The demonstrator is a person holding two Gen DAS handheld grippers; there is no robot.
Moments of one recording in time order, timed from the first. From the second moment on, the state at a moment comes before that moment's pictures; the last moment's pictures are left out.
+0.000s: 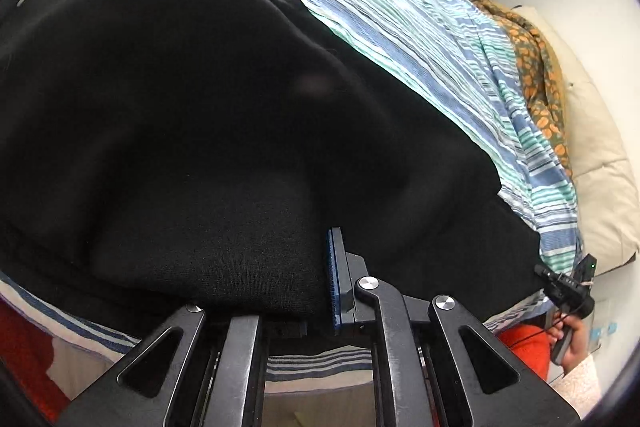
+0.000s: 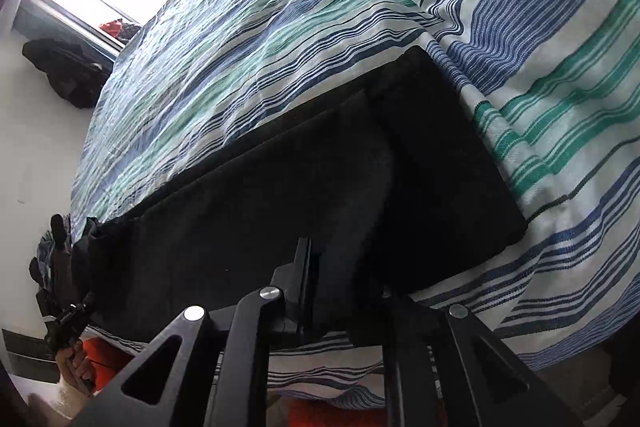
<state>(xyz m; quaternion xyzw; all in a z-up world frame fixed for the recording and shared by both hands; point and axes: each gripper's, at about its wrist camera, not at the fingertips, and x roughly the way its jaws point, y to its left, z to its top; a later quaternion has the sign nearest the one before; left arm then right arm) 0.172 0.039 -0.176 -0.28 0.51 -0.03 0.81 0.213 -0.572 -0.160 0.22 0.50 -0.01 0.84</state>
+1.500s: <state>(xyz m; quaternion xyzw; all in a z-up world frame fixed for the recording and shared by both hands) 0.160 -0.012 -0.101 -0.10 0.53 -0.09 0.84 0.175 -0.545 -0.092 -0.03 0.43 -0.04 0.90</state>
